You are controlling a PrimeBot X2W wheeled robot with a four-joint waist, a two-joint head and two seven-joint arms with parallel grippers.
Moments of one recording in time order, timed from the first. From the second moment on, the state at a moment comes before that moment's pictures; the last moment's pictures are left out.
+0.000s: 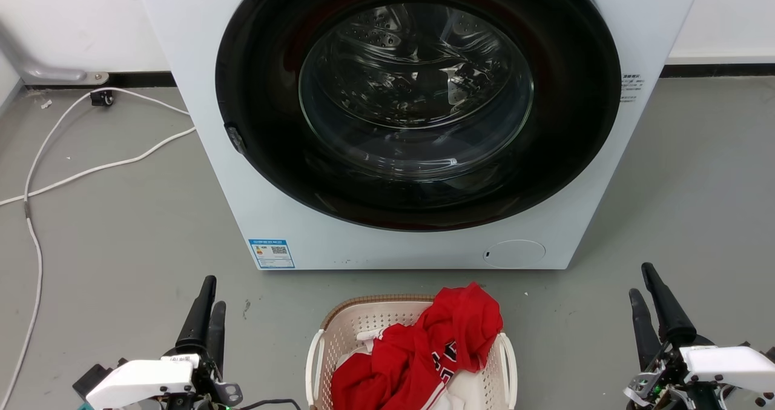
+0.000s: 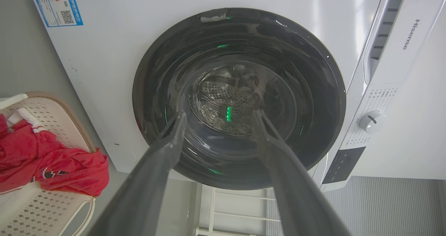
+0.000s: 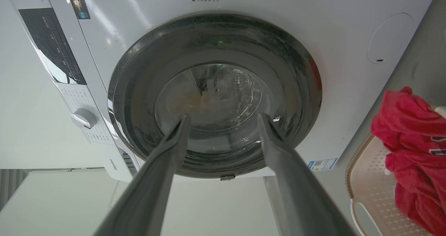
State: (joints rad) left arm -0.05 0.05 0.09 0.26 -1.59 -0.13 0.06; right arm -0.05 -0.05 -0.09 0.26 1.59 0.13 0.06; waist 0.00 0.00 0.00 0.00
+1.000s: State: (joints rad) left arm -0.02 0.05 0.17 0.10 -1.18 -0.08 -0.06; right arm -0.04 -0.05 -0.13 0.12 0.98 0.13 -0.06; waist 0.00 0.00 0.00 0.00
